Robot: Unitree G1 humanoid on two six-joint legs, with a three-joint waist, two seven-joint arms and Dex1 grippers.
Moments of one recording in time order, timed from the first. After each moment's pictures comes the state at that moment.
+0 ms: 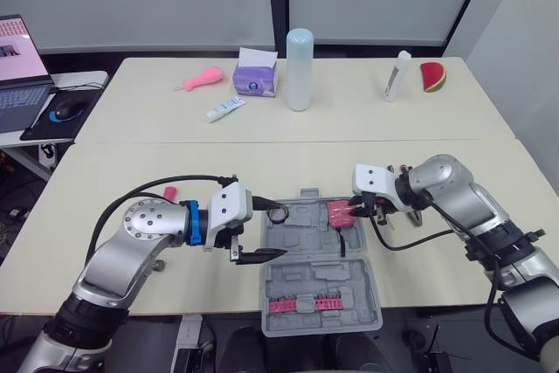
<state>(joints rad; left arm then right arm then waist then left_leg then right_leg) -0.25 0.75 -0.15 -0.34 -0.36 0.38 -1.13 -0.70 -0.65 0.45 0.14 -0.12 0.47 1.24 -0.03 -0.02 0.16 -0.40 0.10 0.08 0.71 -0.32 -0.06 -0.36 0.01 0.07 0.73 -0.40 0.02</state>
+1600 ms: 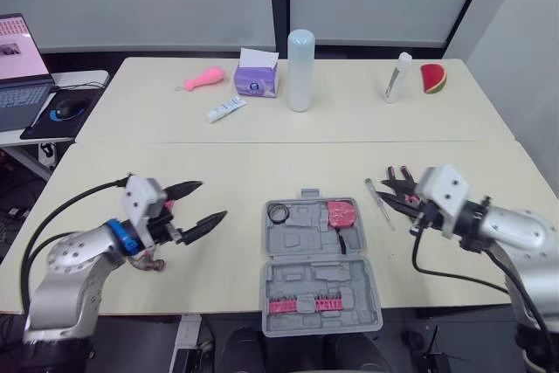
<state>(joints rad) 0.09 0.62 0.37 -0.13 -0.46 0.21 -0.89 0.07 -0.49 -0.31 -0.55 0.10 0.43 0.78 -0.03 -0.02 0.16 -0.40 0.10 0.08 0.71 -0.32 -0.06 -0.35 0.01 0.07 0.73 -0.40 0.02</state>
